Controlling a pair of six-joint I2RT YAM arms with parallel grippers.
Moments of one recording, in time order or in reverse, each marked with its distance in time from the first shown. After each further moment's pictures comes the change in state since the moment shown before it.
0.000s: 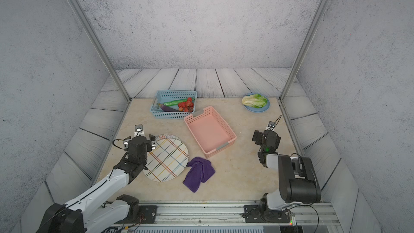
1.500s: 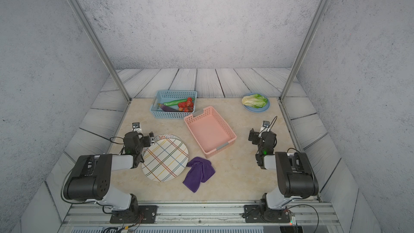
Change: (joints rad) left arm 0.333 0.537 0.026 0.509 0.526 -0.023; right arm 0.012 0.015 -0.025 0.164 -0.043 -0.065
